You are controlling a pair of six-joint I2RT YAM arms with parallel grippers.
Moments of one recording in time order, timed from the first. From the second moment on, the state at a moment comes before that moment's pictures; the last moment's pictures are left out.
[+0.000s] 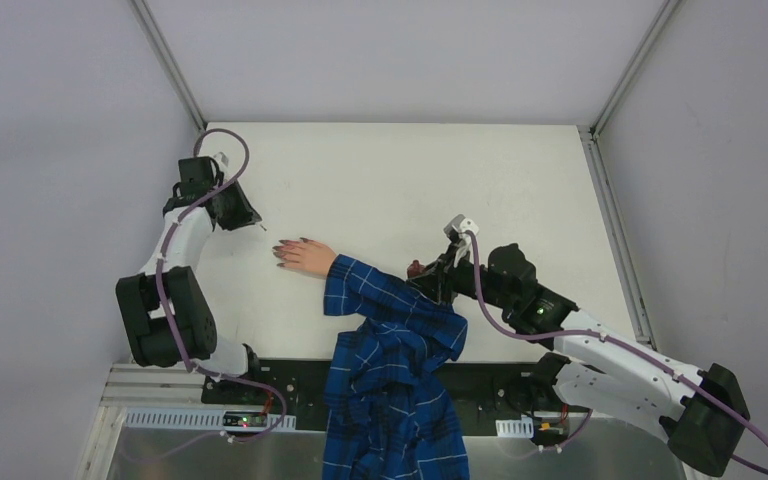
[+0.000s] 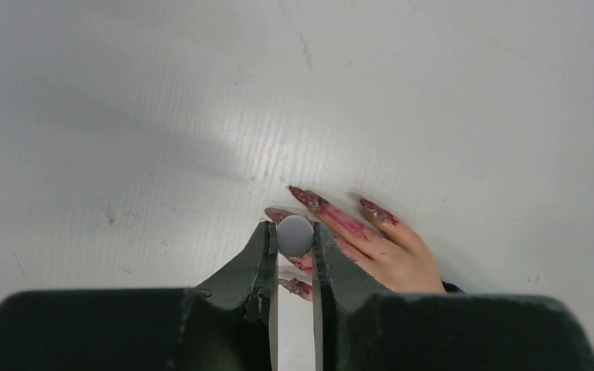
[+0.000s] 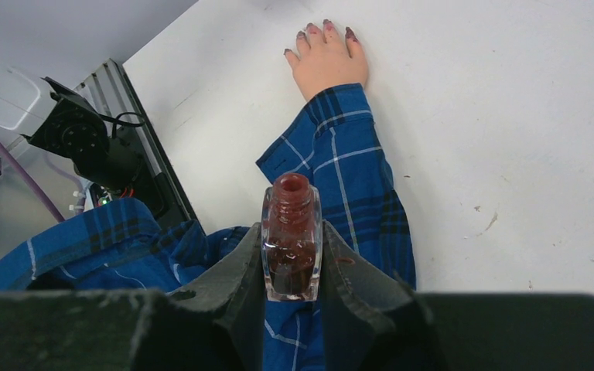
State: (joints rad) left arm 0.22 1.48 1.02 -0.45 0.26 -0.27; right arm 0.85 0.86 0.53 0.10 -0.25 0.32
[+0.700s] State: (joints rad) left arm -0.20 1.25 1.20 -0.47 0.47 -0.34; right arm 0.85 0.88 0.60 0.03 -0.22 0.27
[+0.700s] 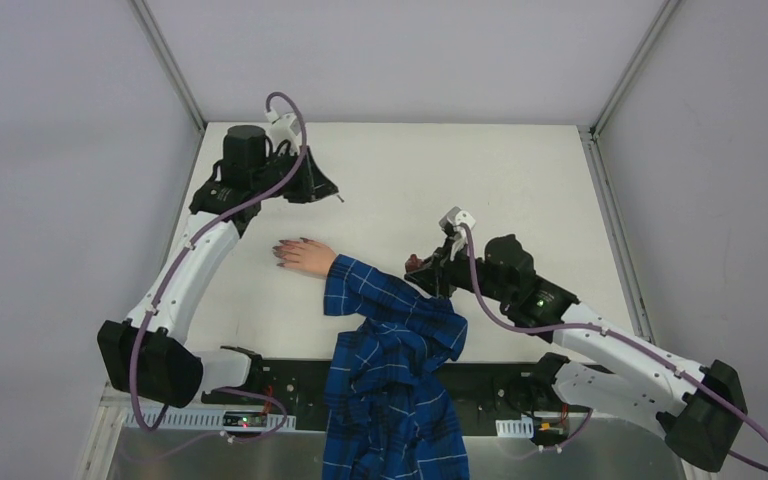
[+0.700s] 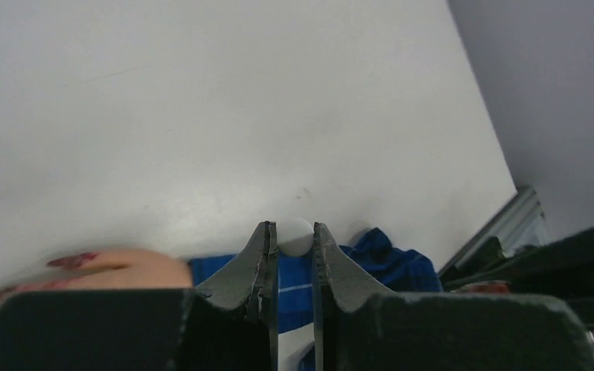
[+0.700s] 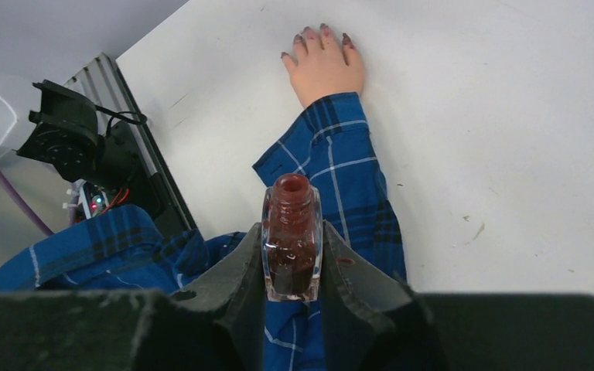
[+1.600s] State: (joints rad) left arm -0.52 1.34 1.19 -0.38 0.92 -0.45; right arm 1.06 1.00 0.75 -0.24 -0.08 0.33
